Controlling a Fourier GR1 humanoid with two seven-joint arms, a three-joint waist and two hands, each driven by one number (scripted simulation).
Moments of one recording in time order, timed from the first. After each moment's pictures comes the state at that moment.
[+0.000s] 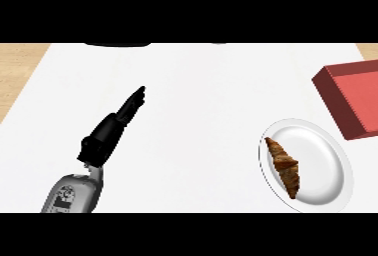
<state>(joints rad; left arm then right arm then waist) -0.21 0.09 -0.12 -1.54 -0.12 -0.18 0.08 -0.78 -1.01 -0.18 -0.42 0.48 0.06 -0.81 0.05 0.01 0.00</state>
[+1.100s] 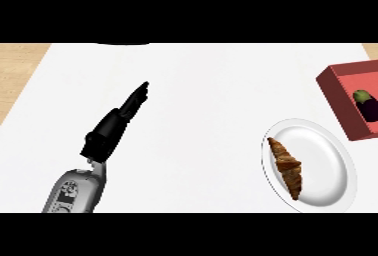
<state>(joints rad) -0.25 0.08 -0.12 -1.53 -0.13 -0.18 0.09 -0.90 -0.93 -0.37 -0.08 0.33 0.28 -0.80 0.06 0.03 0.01</state>
